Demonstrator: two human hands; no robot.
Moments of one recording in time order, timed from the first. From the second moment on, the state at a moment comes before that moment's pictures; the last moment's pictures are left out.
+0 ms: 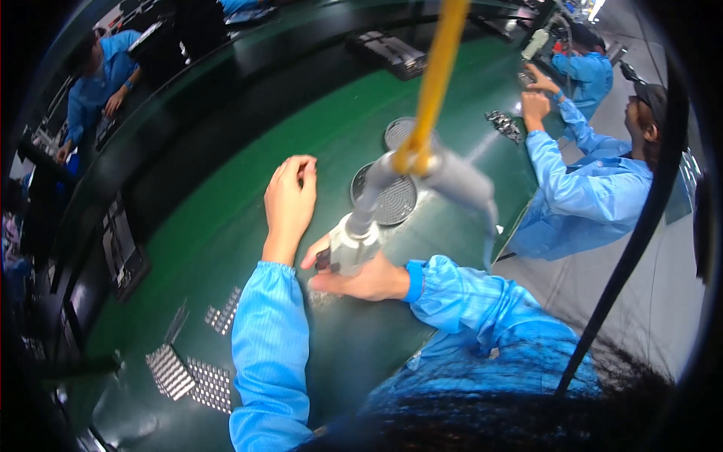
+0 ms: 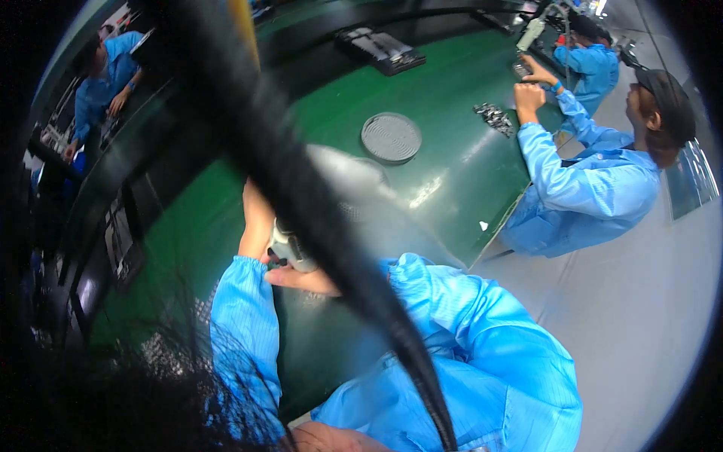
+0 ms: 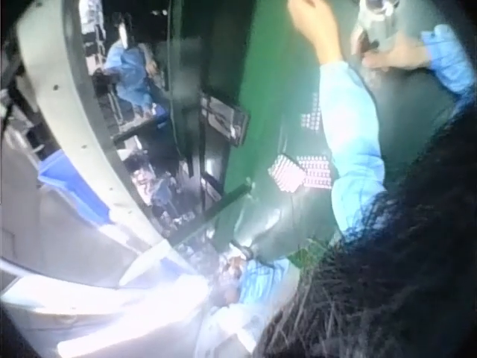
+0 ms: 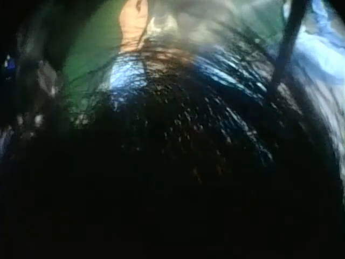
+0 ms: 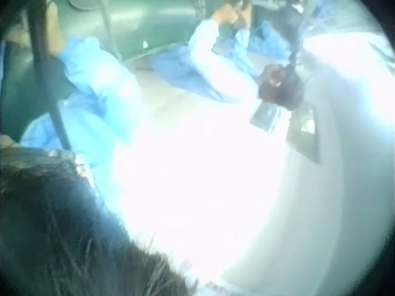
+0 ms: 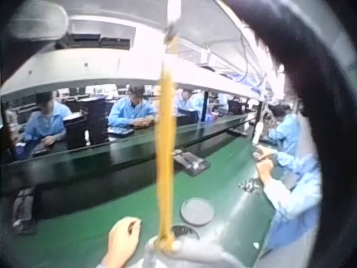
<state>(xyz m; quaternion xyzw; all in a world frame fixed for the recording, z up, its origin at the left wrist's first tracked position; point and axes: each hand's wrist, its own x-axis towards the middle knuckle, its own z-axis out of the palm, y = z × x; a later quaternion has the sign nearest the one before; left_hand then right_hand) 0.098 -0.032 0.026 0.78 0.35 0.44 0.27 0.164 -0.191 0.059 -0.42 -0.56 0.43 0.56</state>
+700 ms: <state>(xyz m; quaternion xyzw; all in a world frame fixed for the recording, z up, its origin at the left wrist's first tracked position) 0.137 -0.015 0.007 0.78 0.41 0.34 0.33 0.187 -0.191 0.053 -0.33 -0.49 0.52 0.62</state>
